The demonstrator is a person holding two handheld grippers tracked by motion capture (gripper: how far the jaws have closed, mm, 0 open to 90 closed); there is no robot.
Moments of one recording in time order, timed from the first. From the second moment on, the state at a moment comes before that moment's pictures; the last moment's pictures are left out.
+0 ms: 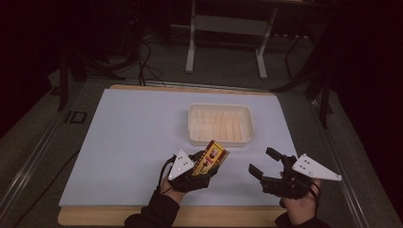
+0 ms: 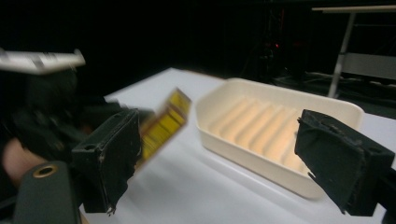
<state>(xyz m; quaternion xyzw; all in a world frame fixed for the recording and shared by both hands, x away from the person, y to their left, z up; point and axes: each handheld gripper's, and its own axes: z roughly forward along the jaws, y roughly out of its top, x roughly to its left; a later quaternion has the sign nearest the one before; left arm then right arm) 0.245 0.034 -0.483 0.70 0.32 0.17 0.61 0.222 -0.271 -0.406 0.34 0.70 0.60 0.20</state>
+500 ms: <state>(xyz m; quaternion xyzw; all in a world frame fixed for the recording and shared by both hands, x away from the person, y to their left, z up) 0.237 0.035 -0.476 0.66 0.29 0.20 0.67 0.227 -0.216 -0.390 0.37 0.67 0.63 0.14</state>
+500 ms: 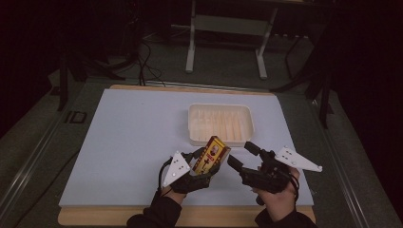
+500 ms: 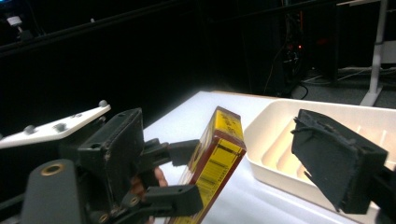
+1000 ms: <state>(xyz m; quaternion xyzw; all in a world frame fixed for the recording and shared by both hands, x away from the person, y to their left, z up) 0.230 0.036 -0.472 0.62 0.25 0.22 0.71 0.246 -0.175 -0.398 0.40 0.67 0.61 0.10</state>
